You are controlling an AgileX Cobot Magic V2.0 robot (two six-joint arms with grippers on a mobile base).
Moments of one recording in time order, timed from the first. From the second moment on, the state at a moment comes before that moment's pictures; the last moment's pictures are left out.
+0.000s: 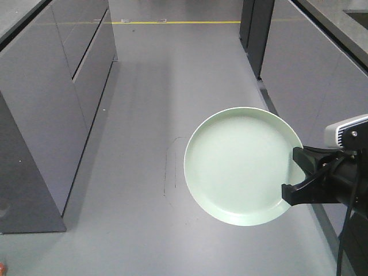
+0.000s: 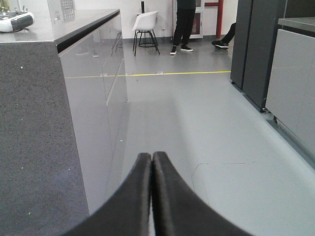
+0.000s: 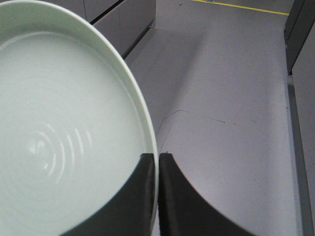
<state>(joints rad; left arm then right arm) 0.02 -0.01 0.03 0.06 0.17 -0.10 0.31 0.98 -0.53 0.12 0.02 -0.14</state>
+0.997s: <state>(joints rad) 0.02 -0.01 0.03 0.06 0.17 -0.10 0.31 0.98 -0.53 0.12 0.02 -0.14</state>
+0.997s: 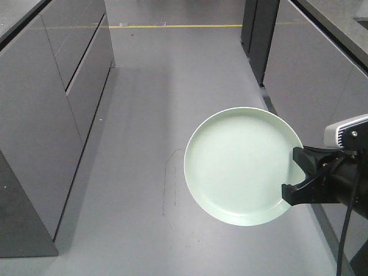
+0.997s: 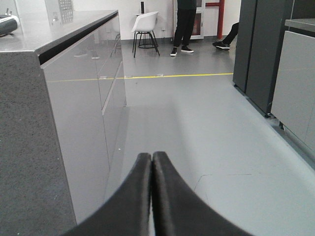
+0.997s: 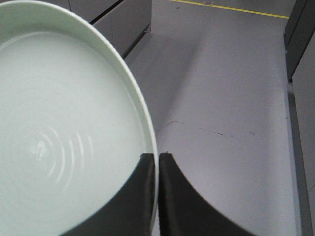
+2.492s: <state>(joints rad) 0.02 -0.01 0.03 0.06 0.17 -0.10 0.31 0.98 -0.53 0.12 0.02 -0.14</state>
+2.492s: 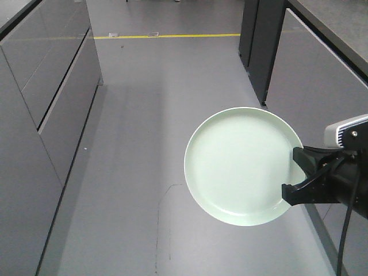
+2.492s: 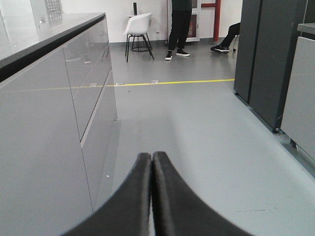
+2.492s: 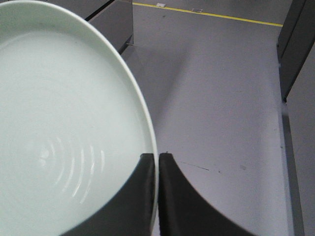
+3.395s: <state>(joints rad) 0.02 -0.01 0.03 0.06 0.17 -0.10 0.31 0.98 -0.53 0.12 0.02 -0.14</state>
